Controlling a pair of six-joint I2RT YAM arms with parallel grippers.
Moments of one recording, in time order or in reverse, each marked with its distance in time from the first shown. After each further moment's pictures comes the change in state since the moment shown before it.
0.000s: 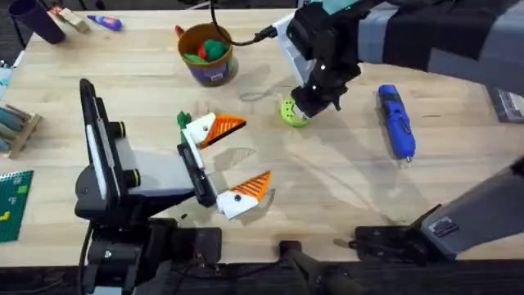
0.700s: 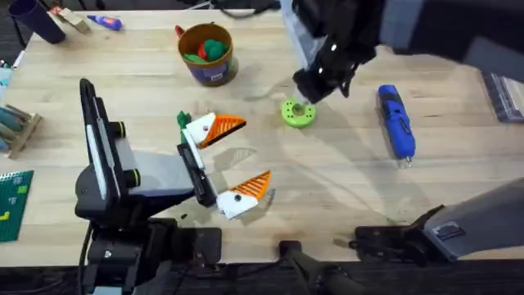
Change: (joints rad) left arm 0.000 0.000 0.000 0.000 0.000 0.000; right arm 0.000 -0.079 0.084 -0.066 0.000 0.000
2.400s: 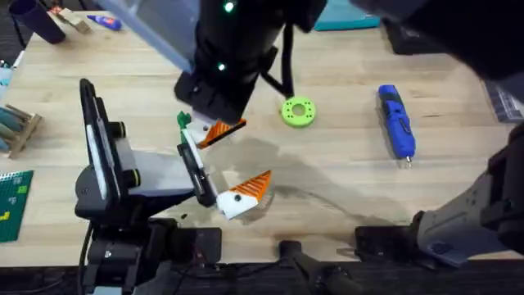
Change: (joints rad) left arm 0.000 0.000 0.000 0.000 0.000 0.000; right arm 0.517 0.141 0.777 -0.462 -0.004 -0.104
